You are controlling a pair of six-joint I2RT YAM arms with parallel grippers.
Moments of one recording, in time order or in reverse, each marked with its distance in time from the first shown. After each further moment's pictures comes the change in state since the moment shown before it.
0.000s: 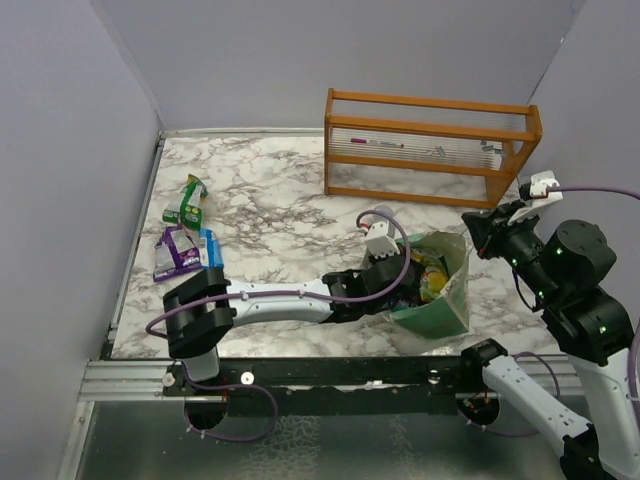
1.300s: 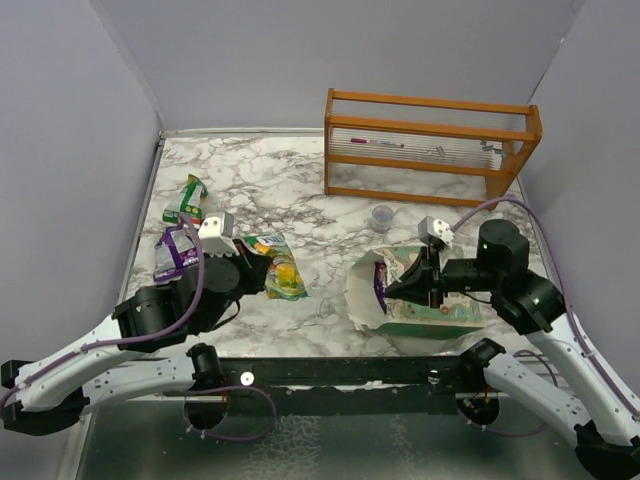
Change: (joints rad) left arm 0.143 -1.089 -0.206 -0.869 -0.071 0.319; right arm 0.164 0.091 -0.319 0.161 -0.869 -0.148
